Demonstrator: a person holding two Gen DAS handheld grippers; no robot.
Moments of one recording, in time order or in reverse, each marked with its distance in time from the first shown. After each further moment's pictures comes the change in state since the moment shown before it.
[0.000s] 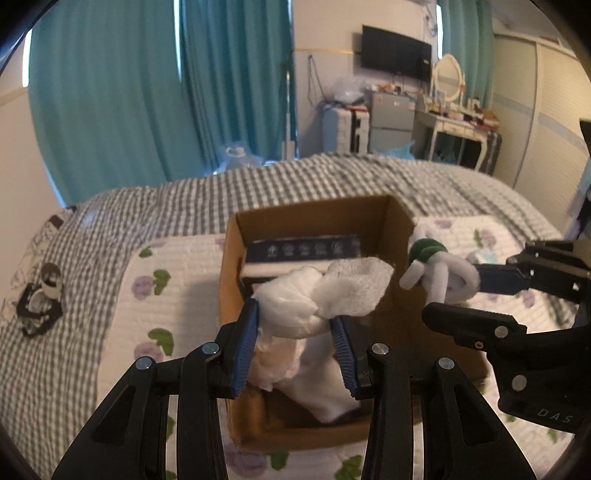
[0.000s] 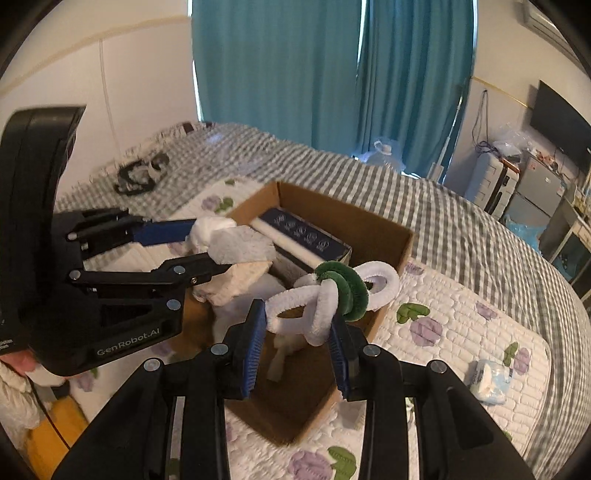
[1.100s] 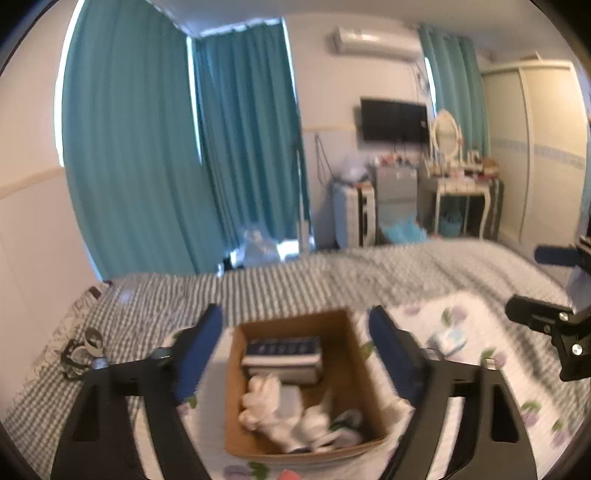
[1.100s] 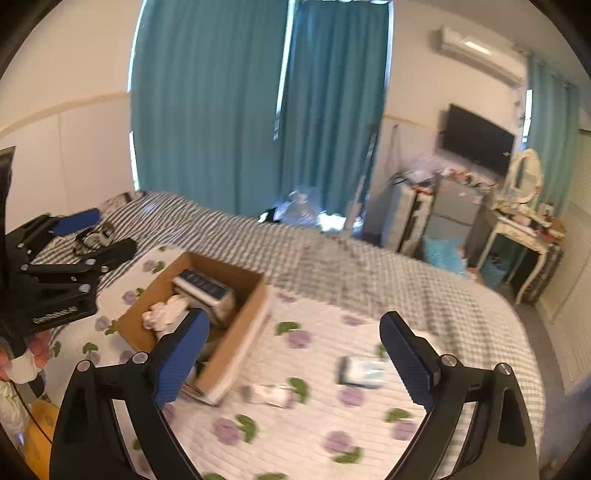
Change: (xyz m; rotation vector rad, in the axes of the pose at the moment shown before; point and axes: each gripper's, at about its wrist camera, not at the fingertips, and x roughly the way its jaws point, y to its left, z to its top) left arm -0.138 -0.069 0.049 -0.001 -0.339 0.091; right arm -0.190 -0.074 -0.022 0.146 -0.222 -0.278
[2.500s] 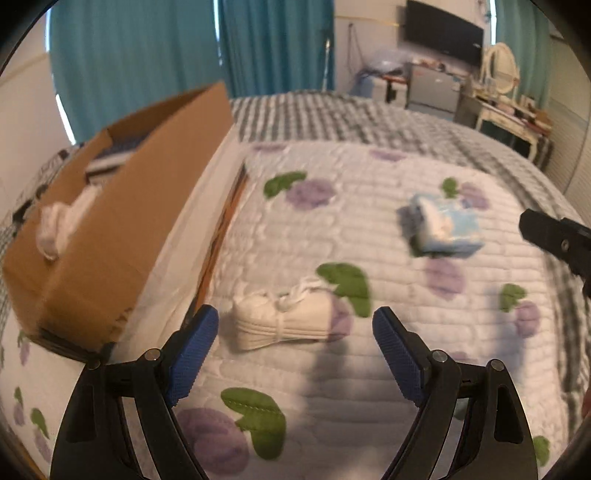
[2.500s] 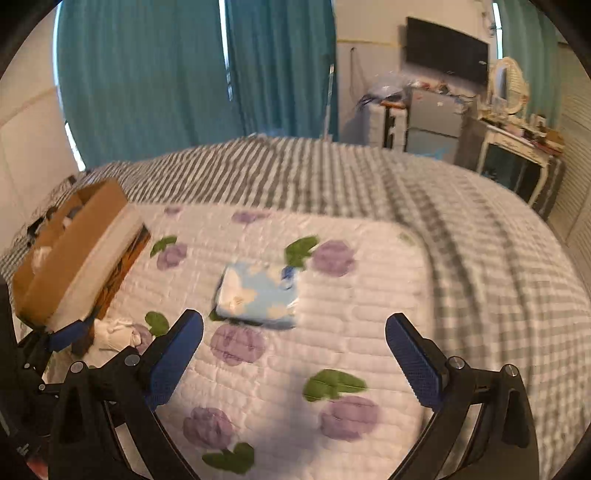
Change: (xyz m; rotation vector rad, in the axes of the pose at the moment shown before) left arm 0.165 -0.157 -0.167 -0.159 0.463 0.131; right arm 0.160 -0.158 -0.144 0.179 0.200 0.035
